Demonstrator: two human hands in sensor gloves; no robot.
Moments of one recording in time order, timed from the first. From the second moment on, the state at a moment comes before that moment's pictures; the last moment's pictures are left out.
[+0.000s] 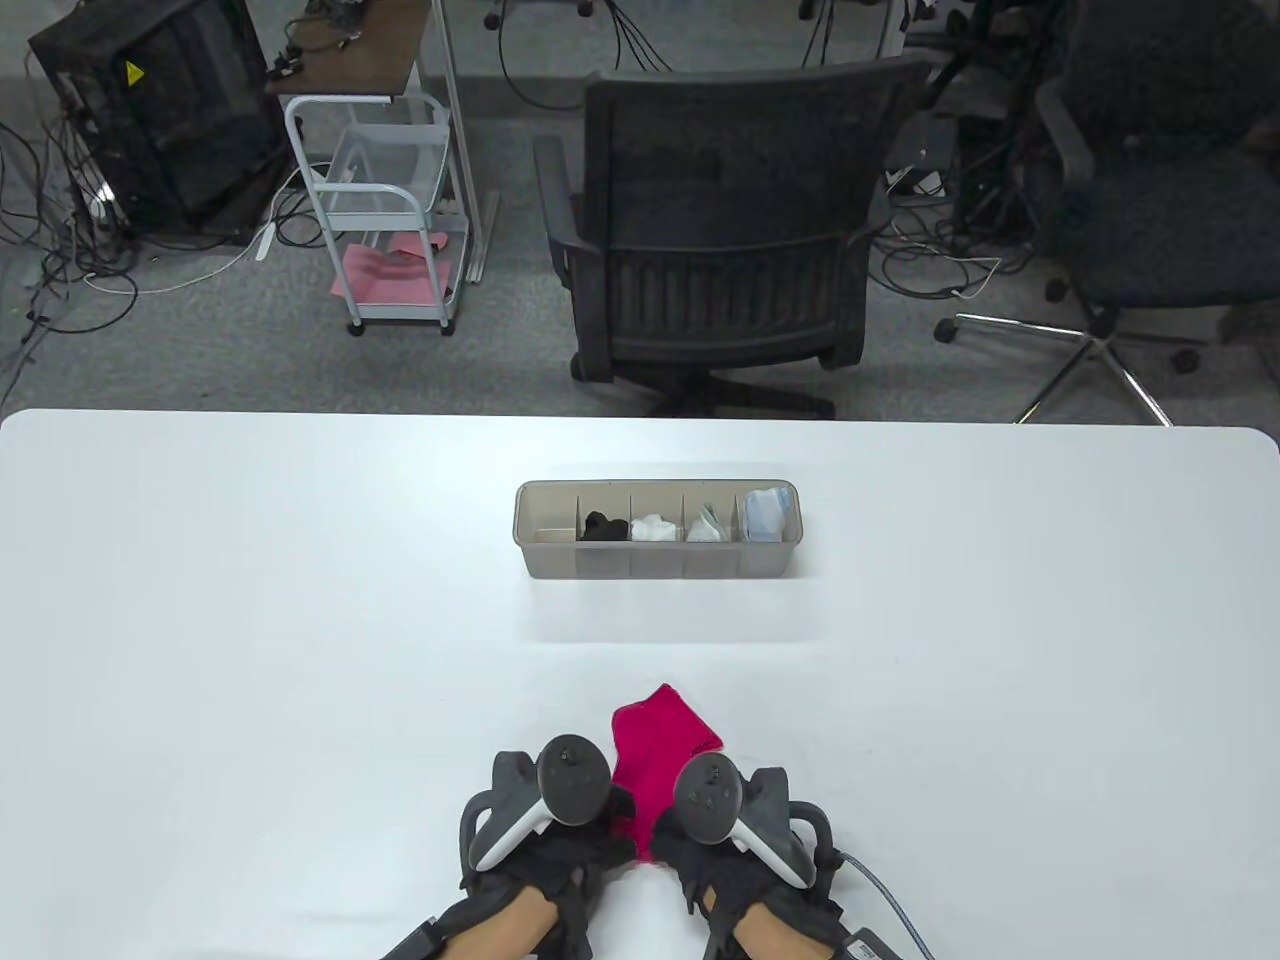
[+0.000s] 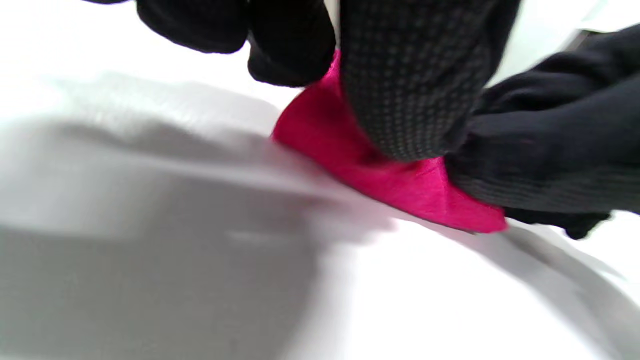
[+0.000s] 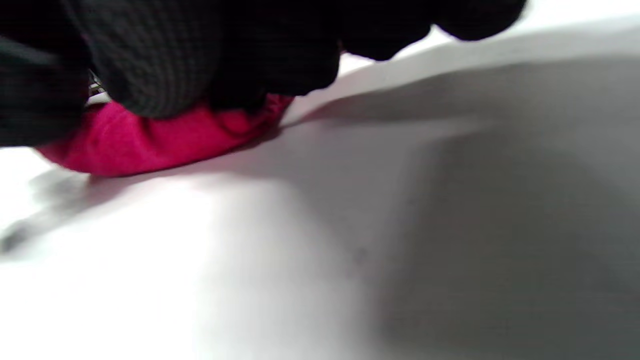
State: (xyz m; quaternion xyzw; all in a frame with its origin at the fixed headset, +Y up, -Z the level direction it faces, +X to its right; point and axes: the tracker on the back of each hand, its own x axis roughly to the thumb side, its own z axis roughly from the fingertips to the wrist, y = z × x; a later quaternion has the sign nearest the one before) left_hand -0.112 -0.778 -0.252 -0.17 -0.13 0.18 0.96; right_hand 0.061 -0.789 -0.252 0.04 0.16 0.97 0.15
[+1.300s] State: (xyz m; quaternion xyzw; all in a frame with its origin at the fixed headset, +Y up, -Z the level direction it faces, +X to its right) left_hand -0.078 -0.777 -0.256 -0.11 -0.15 0.07 0.98; right_hand 0.058 -0.785 -0.262 -0.01 0.11 0.99 0.12
